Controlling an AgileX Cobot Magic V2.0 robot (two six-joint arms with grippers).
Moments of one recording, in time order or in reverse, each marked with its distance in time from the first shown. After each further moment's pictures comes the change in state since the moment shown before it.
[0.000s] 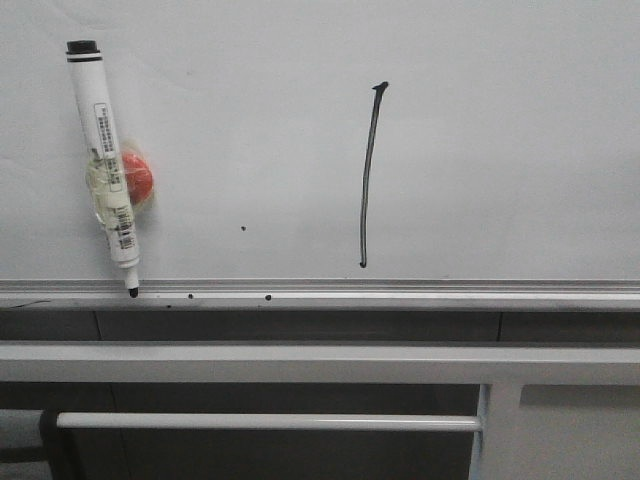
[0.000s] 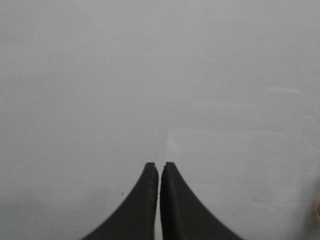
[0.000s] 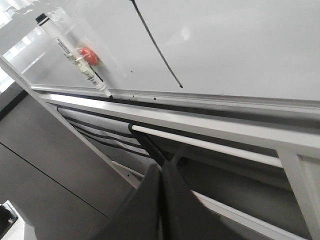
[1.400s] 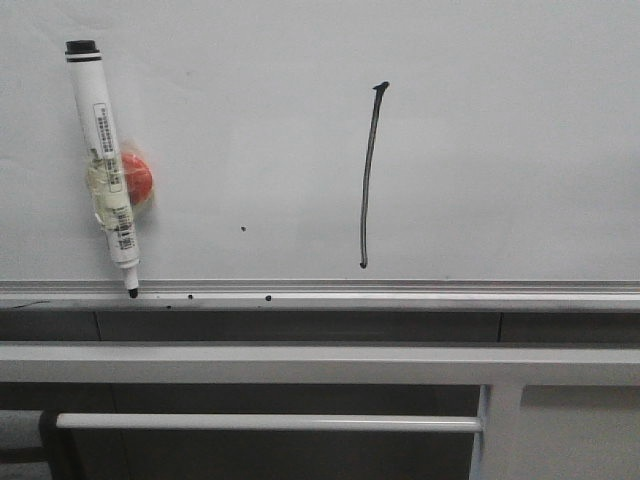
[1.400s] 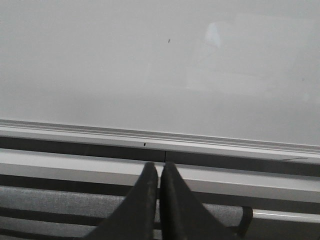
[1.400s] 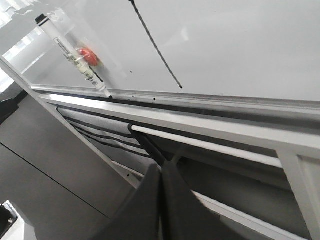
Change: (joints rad) left arm 0.132 0.000 0.024 0.442 0.375 -0.472; right arm 0.000 0.000 0.000 0.000 0.000 0.000
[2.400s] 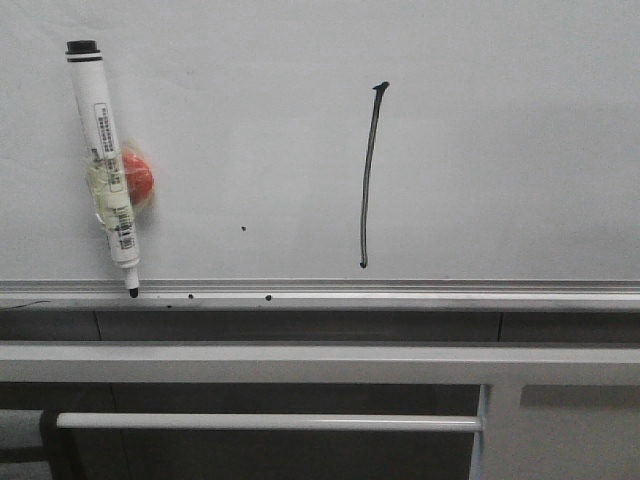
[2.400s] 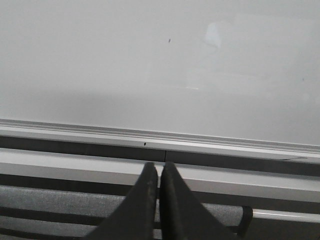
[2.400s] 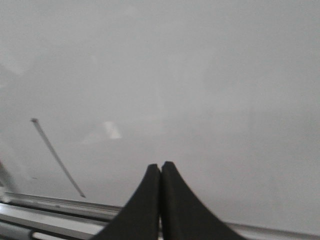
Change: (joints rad) left arm 0.000 0.000 0.000 0.000 0.000 0.000; right arm 0.000 -0.001 0.034 -0.369 -0.439 0.215
